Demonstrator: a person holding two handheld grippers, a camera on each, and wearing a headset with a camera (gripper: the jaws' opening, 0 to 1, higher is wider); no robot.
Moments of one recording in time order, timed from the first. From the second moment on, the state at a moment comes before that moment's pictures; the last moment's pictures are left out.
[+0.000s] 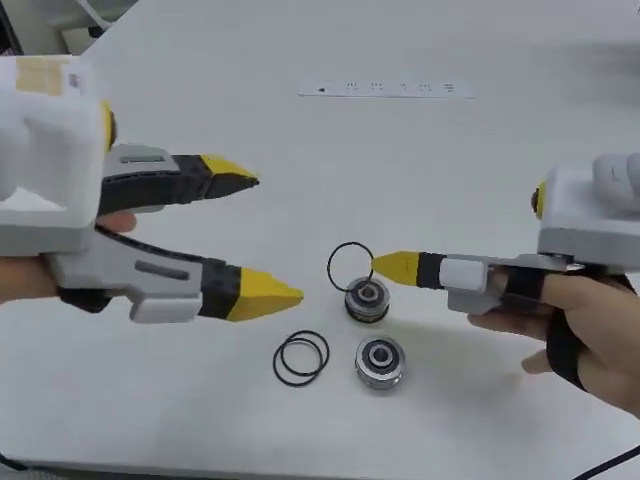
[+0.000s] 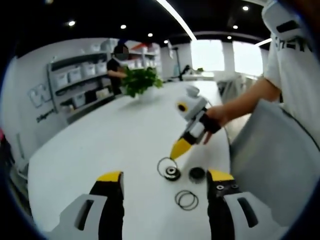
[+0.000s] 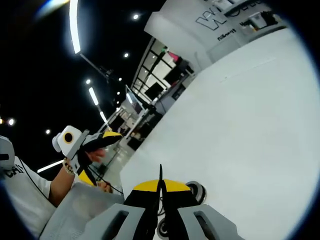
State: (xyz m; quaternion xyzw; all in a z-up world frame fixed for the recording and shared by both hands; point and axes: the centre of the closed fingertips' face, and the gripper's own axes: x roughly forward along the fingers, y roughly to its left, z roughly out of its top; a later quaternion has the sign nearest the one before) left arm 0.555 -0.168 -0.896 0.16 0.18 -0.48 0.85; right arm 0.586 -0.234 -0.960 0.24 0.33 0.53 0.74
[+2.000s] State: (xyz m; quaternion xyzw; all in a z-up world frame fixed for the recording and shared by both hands) left arm 0.476 -0.097 -0.937 0.11 0.26 -0.39 0.88; right arm 0.527 -0.193 -1.013 0.02 0.41 0.59 0.70
